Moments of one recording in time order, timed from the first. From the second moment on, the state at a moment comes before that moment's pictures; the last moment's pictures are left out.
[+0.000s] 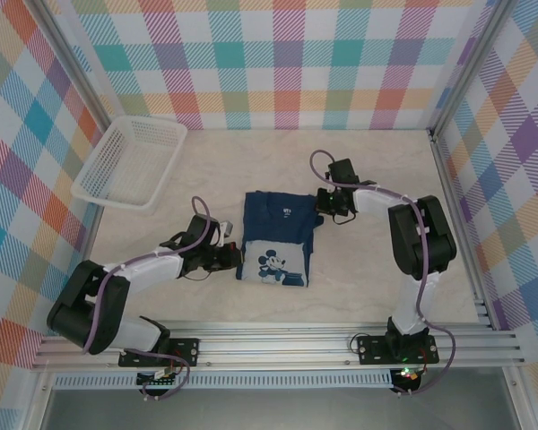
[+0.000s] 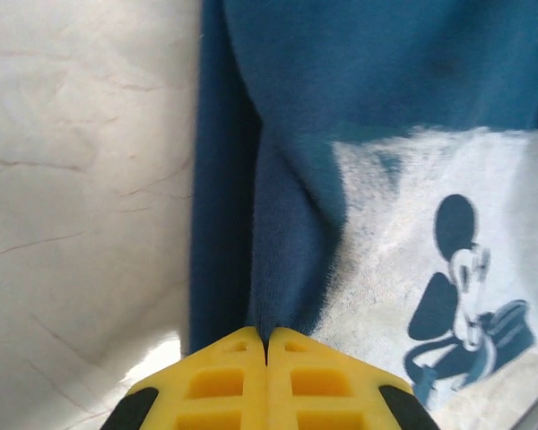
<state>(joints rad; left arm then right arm) -0.45 1.39 0.56 -0.14 0.38 -0.57 0.33 1.92 1.20 -0.31 -0.18 0.46</state>
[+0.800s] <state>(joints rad) -0.46 1.41 0.71 -0.14 0.34 -0.57 0.33 1.77 1.10 -0.34 -0.30 0.41</state>
